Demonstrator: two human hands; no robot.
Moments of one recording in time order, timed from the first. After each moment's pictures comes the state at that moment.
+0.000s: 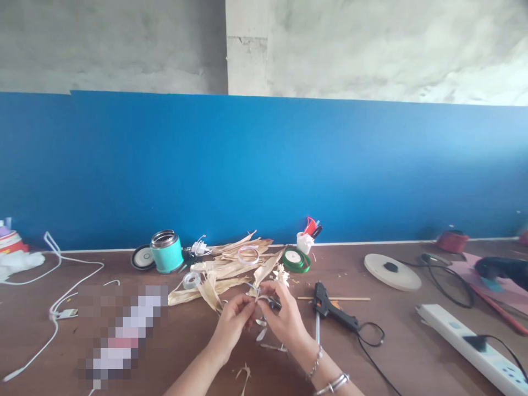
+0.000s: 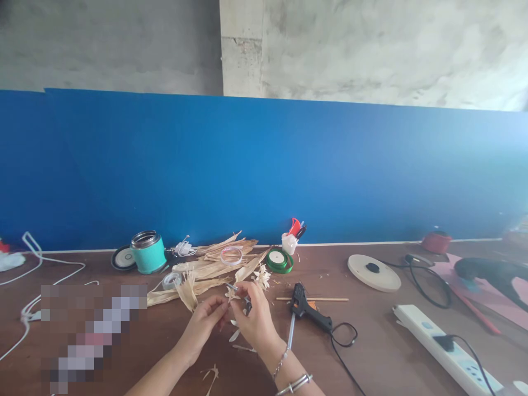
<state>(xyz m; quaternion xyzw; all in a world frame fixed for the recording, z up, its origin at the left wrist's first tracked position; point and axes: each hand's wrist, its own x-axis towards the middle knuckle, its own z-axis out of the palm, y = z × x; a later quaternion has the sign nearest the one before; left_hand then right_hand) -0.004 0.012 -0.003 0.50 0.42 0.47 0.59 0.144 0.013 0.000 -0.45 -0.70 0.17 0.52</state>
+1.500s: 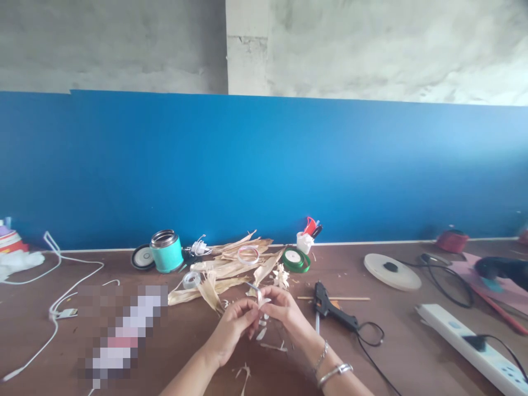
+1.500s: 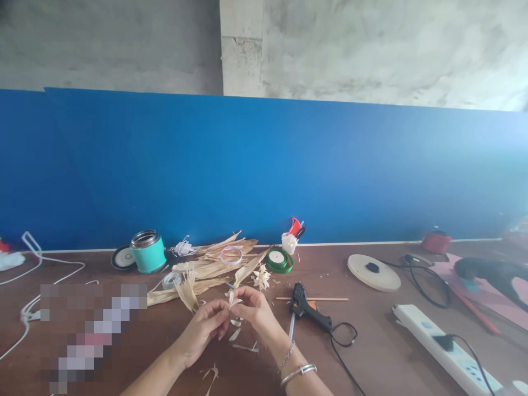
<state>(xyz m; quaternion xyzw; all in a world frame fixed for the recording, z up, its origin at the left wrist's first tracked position) -0.007 0.008 -0.001 0.46 0.33 0.44 0.70 0.147 0.009 0.018 -0.33 -0.48 0.64 0.49</state>
